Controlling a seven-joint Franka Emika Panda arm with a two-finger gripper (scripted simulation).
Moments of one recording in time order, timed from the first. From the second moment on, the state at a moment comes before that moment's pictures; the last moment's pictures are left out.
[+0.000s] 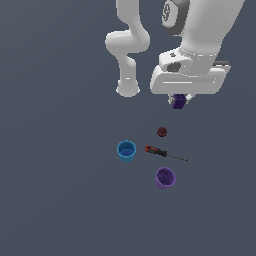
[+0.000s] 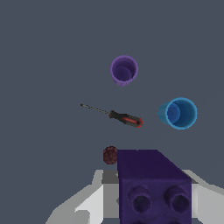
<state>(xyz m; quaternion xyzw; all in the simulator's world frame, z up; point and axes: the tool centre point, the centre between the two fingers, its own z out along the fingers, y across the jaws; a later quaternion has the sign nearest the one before) -0.040 0.169 0.322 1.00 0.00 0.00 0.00</state>
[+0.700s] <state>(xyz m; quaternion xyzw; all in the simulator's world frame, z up) -0.055 0.235 0.378 1.00 0.00 0.00 0.00</state>
